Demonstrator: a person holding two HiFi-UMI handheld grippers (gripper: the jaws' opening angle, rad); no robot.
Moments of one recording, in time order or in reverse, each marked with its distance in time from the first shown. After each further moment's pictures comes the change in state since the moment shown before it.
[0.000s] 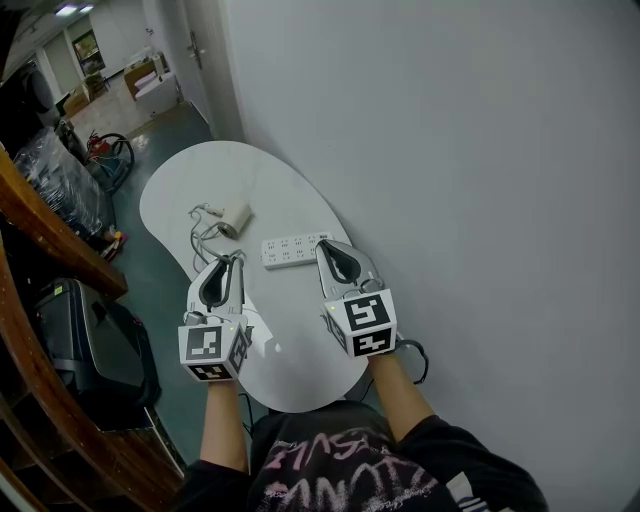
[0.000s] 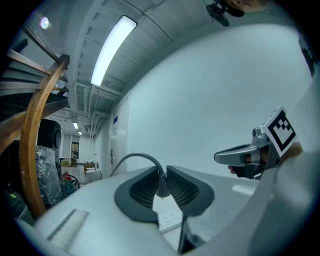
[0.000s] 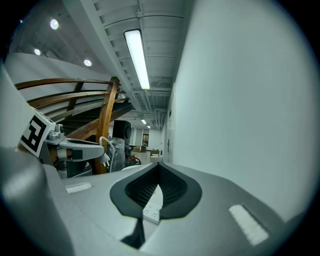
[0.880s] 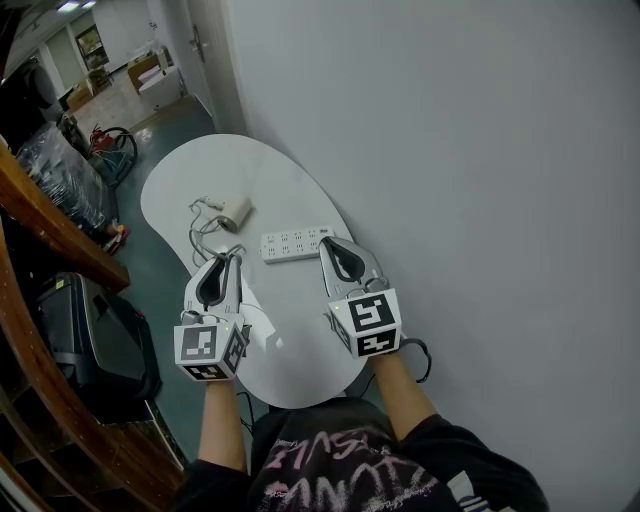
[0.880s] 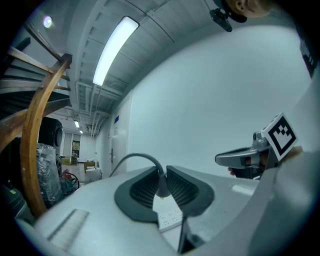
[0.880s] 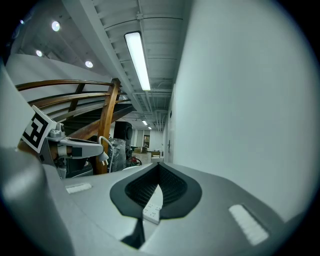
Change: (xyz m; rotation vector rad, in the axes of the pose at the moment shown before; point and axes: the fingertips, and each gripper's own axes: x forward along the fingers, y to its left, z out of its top) left arm -0.004 -0.006 0.000 -0.017 -0.009 0.006; right arm -0.008 -0.008 -0.005 -0.001 -0.017 0.015
